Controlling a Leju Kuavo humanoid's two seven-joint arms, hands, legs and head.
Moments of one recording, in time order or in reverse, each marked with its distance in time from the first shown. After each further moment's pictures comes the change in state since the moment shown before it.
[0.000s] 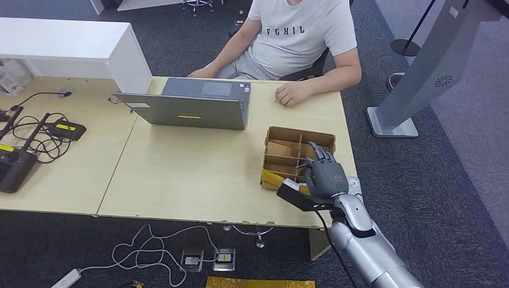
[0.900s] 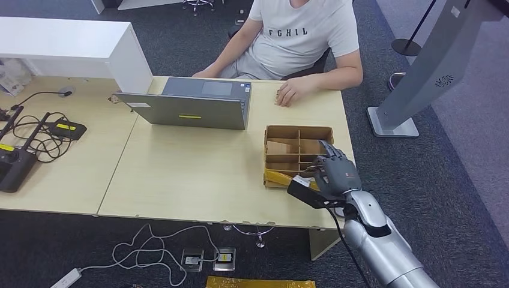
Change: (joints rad) left arm 0.015 0.000 0.000 0.000 0.001 0.014 -0.004; right arm 0.021 -0.092 -0.017 -0.135 0.003 0.136 0.062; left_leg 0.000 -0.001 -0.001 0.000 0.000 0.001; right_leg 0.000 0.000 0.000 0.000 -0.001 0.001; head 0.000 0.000
